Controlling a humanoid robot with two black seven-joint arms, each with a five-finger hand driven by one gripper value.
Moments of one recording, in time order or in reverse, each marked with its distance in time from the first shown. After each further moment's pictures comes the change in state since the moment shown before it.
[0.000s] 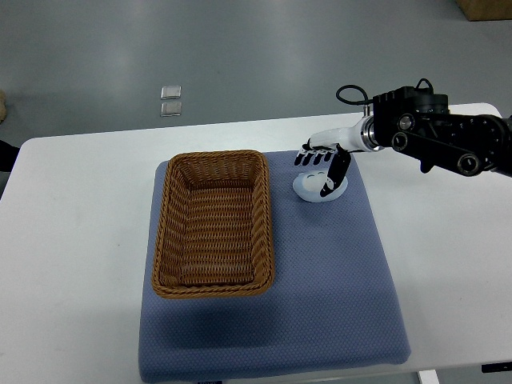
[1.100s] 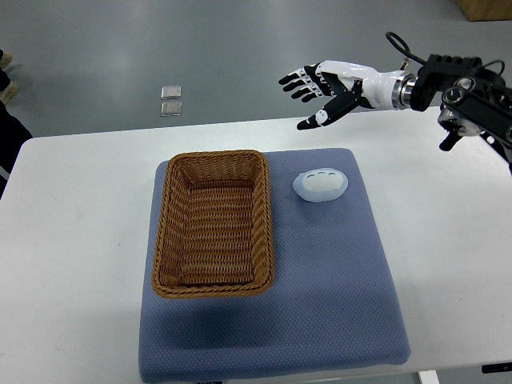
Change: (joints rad) left arm 0.000 0.000 0.004 -0.001 0.002 0.000 0.000; right arm -0.056 -0.098 0.347 -0.039 0.080 0.086 0.200
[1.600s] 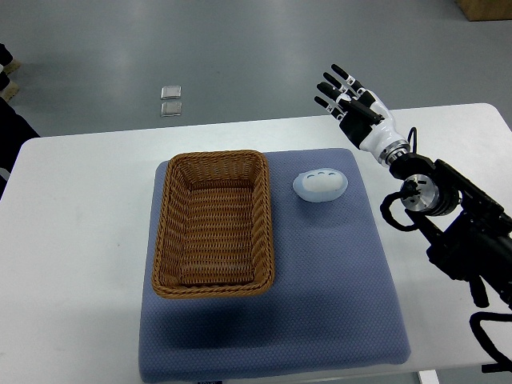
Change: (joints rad) left arm 0.002 0.000 -0.002 0.001 -0.003 0.001 0.000; right arm -0.514 0.318 0.677 -0.077 0.577 -0.269 0.139
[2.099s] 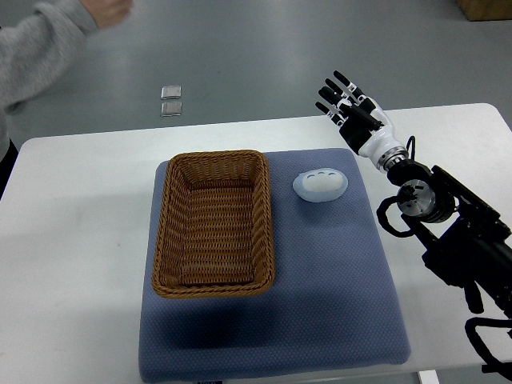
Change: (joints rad) left arm 0.000 0.000 0.000 0.000 0.000 0.000 0.001; right arm -0.038 0.040 0.044 -0.011 0.065 -0.038 0.010
